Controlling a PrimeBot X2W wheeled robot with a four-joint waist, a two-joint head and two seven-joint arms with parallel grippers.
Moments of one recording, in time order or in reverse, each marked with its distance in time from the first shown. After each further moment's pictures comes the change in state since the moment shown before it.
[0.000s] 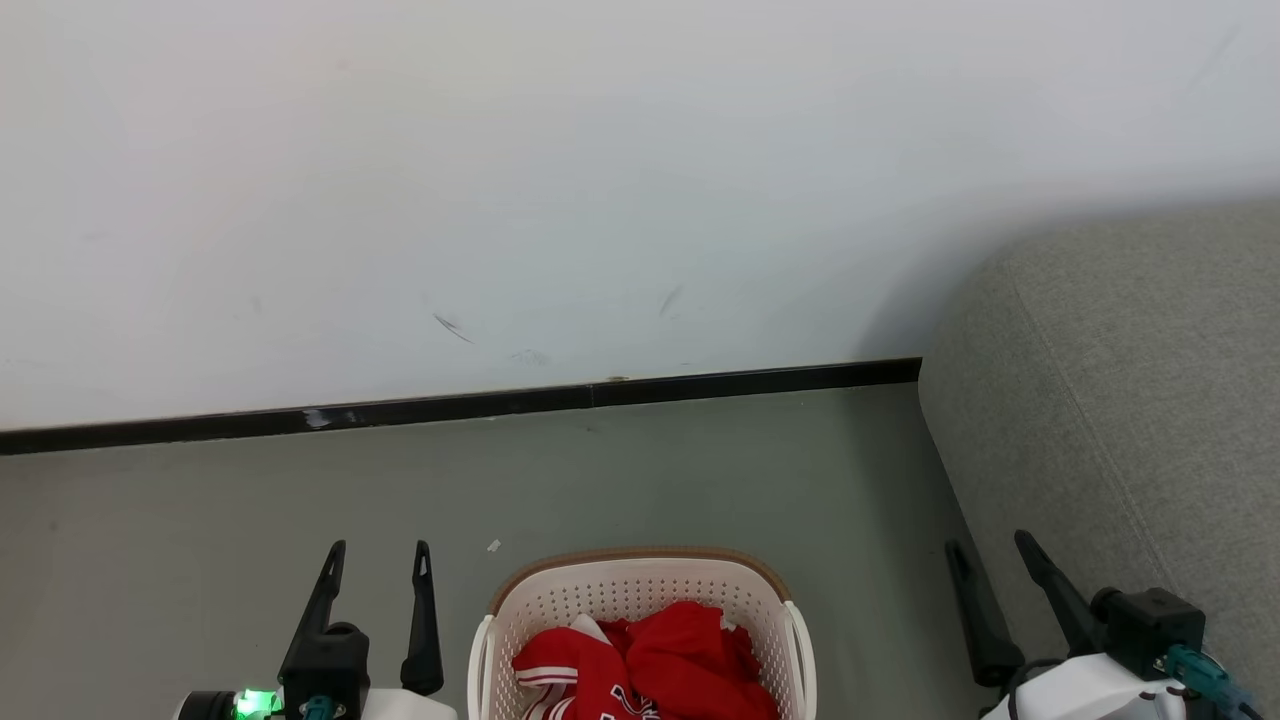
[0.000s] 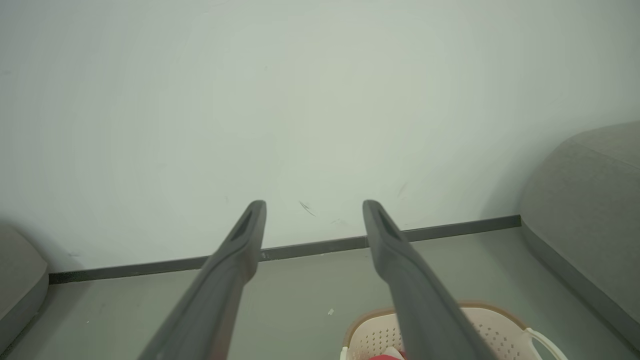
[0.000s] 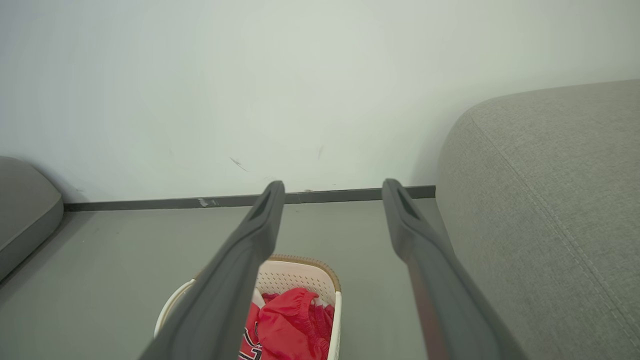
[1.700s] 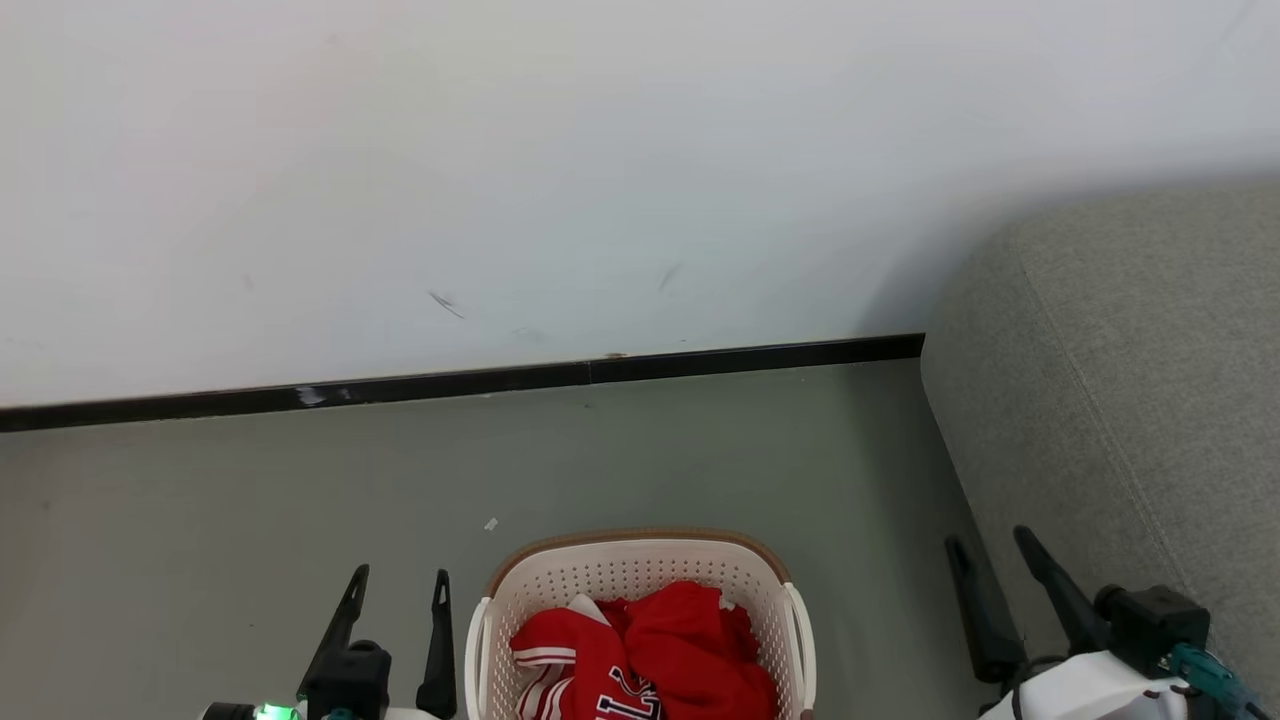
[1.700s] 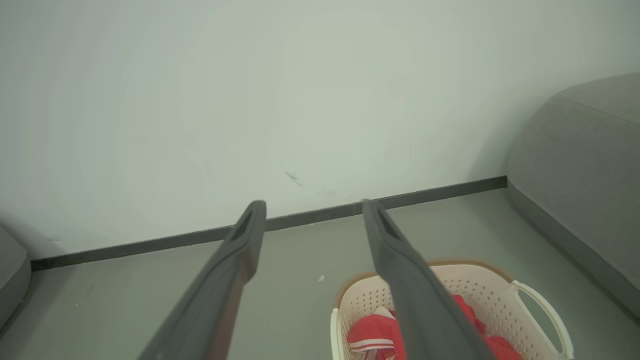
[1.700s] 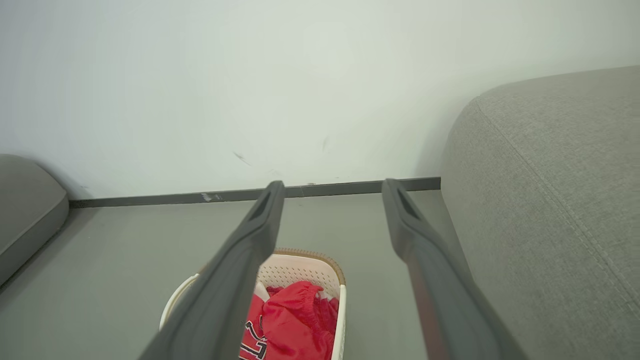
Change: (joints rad) left arm 0.000 0.001 -0.016 0.056 0.005 -0.035 0.000; right arm 0.001 -0.001 0.017 -0.011 0.014 0.000 -0.001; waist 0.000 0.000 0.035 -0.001
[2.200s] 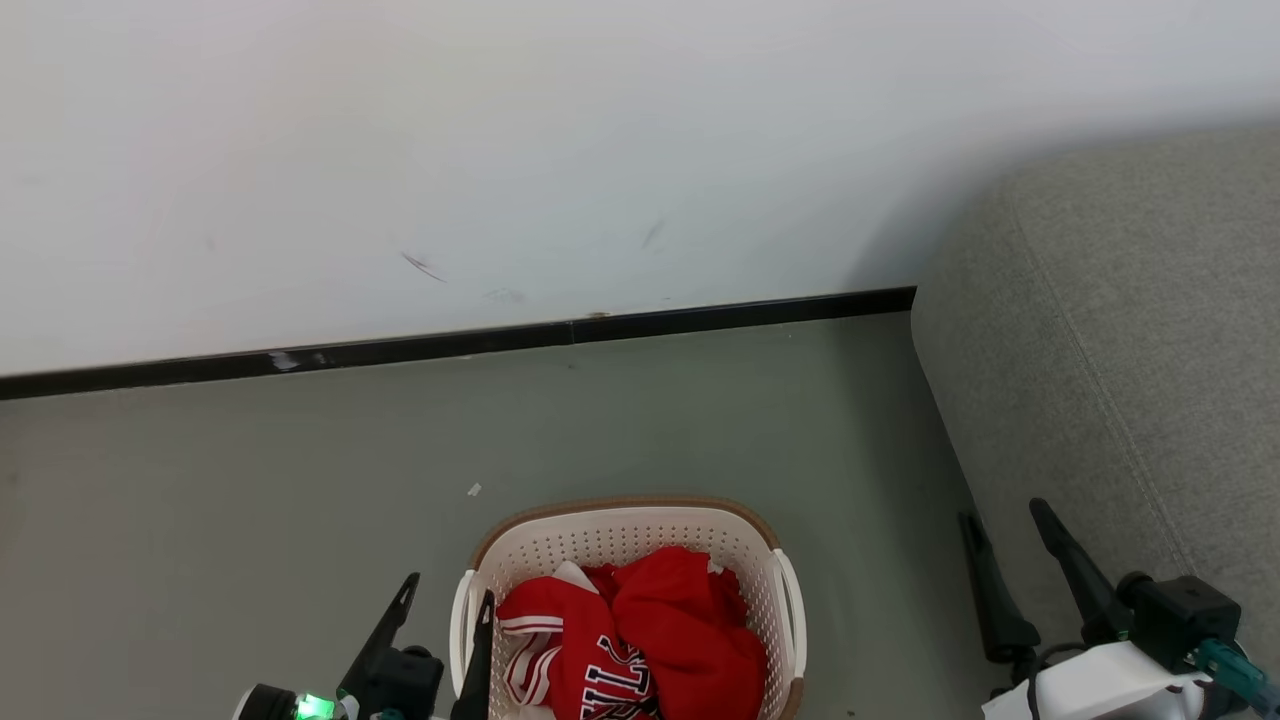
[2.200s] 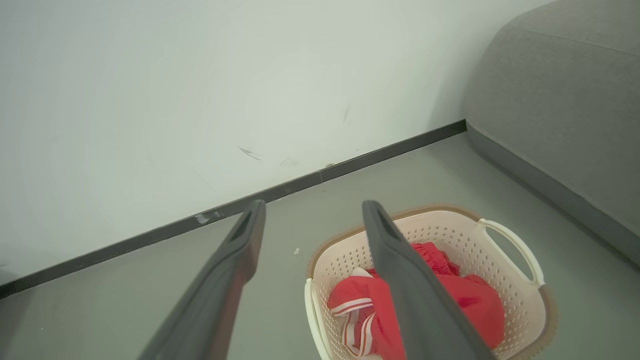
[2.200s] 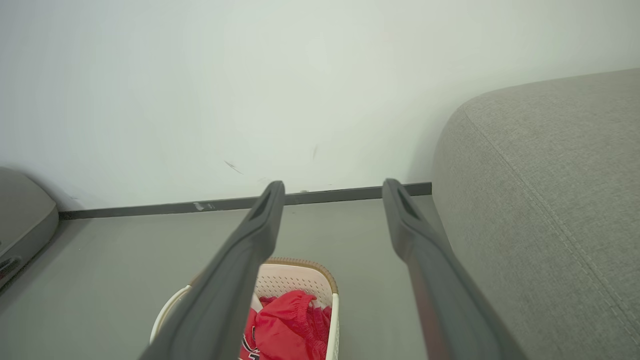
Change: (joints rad) left arm -0.043 0.013 -0.079 0.086 0.058 -0.053 0.000; right arm 0.019 -0.001 -0.029 -0.100 0.000 0.000 0.000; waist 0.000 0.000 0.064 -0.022
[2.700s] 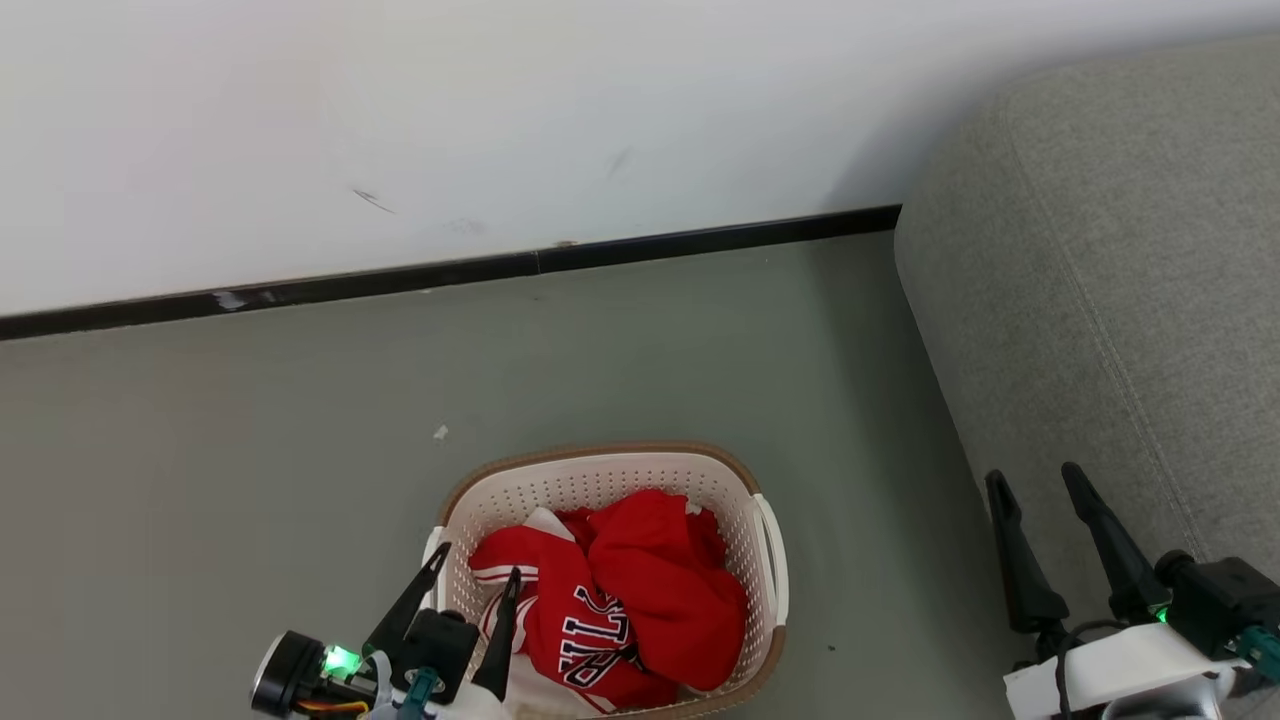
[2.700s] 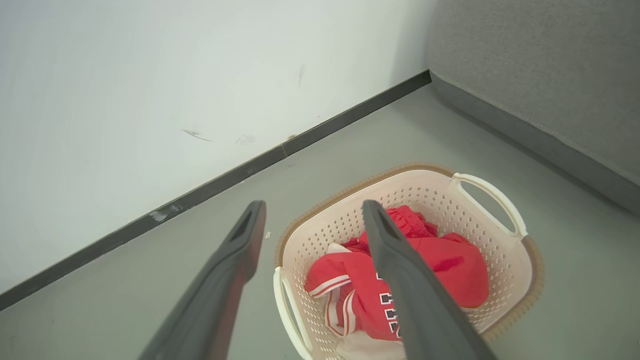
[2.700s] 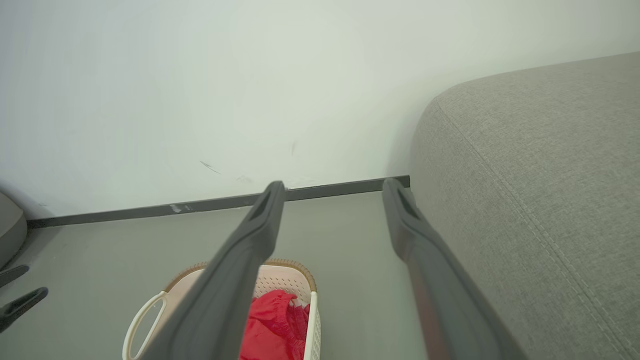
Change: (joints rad) left arm -0.103 -0.005 -0.074 0.127 0.053 -0.035 0.000; right arm 0.000 0.000 -0.039 -0.077 -0.003 0.000 0.000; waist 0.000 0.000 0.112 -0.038
